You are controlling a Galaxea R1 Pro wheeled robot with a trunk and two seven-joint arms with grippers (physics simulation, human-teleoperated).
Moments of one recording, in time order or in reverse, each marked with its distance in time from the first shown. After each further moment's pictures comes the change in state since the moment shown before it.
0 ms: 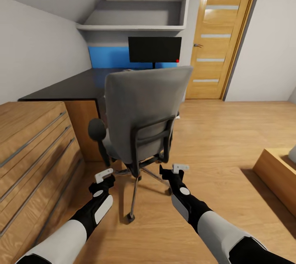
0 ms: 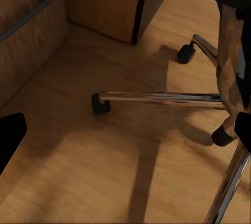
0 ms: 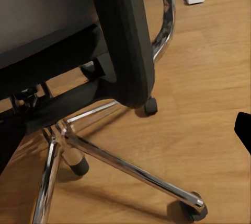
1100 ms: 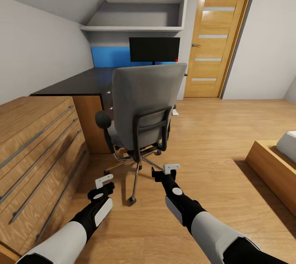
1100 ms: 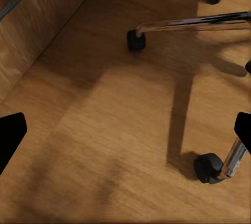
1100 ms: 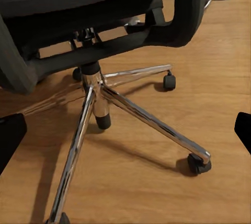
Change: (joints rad) left arm 0.000 -0.003 0.000 0.056 0.001 0.083 0.023; right arm 0.000 0.050 -0.002 0.004 0.140 0.050 0.010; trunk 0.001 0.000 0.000
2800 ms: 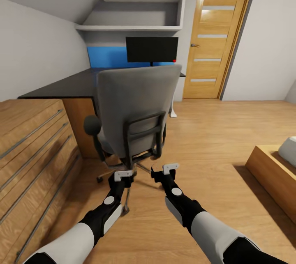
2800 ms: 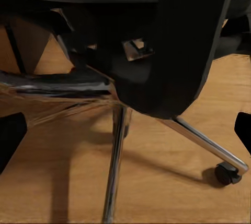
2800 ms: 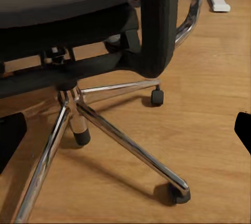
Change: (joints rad) left arm 0.000 -0.045 -0.170 0.009 -0.153 -0.255 -0.278; right arm 0.000 0.000 0.007 0.002 0.060 0.000 0.001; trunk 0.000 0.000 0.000
